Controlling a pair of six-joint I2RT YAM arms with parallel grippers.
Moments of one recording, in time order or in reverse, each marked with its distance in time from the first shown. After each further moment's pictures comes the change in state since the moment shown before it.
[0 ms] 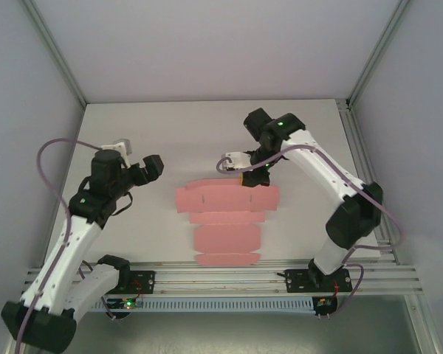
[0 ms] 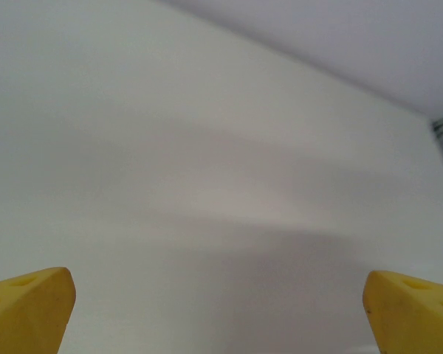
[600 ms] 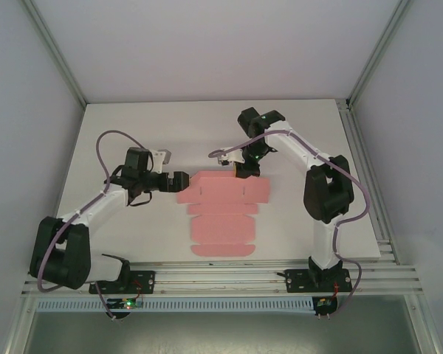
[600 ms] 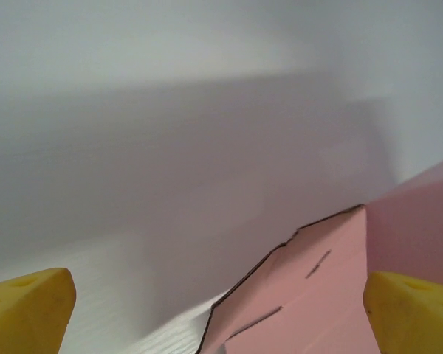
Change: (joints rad) left arm -0.002 0.447 -0.100 0.306 0.427 0.256; right arm -0.074 0.261 0.071 0.135 -0.034 -0.103
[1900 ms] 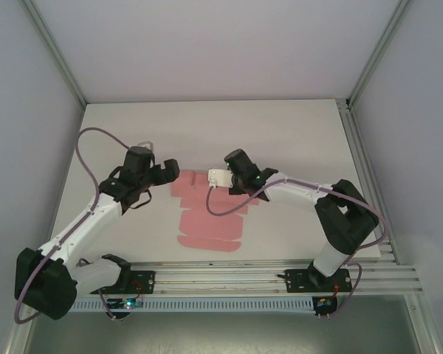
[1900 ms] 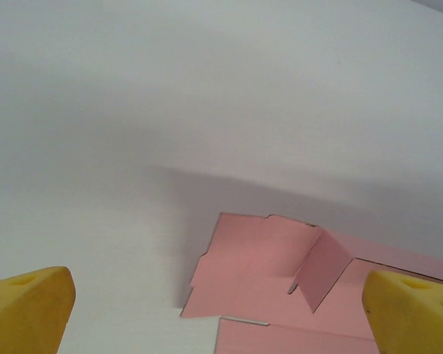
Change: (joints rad) left arm -0.123 -0.239 0.060 -0.208 -0.608 -0.308; right arm 0.259 -0.315 -0.765 1.107 0.640 0.205
